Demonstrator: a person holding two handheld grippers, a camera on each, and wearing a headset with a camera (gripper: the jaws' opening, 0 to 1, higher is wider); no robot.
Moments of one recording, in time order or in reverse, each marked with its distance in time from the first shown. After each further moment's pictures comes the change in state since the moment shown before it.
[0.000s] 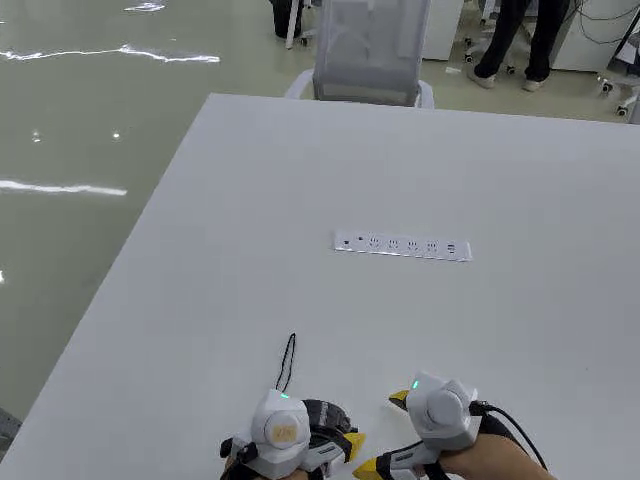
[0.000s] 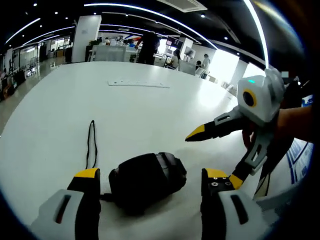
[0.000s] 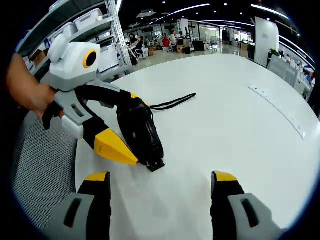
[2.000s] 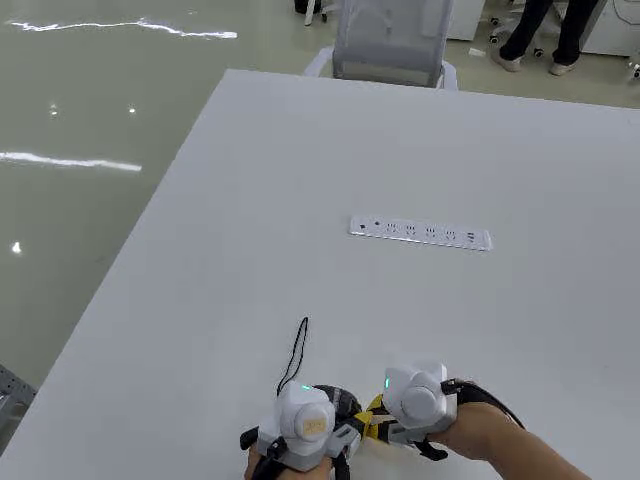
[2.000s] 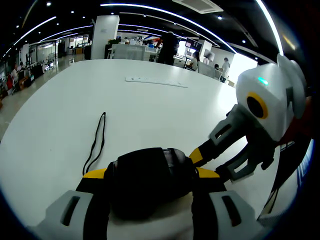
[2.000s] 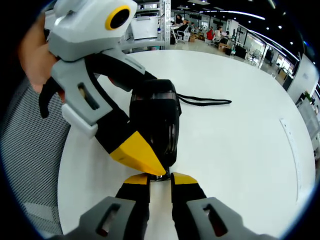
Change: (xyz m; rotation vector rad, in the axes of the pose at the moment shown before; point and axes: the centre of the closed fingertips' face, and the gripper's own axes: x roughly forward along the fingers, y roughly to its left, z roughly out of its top) left arm 0.016 0.008 -0.014 -0.108 0.005 0.185; right arm 0.040 0.008 0.001 -0.379 0.168 0.123
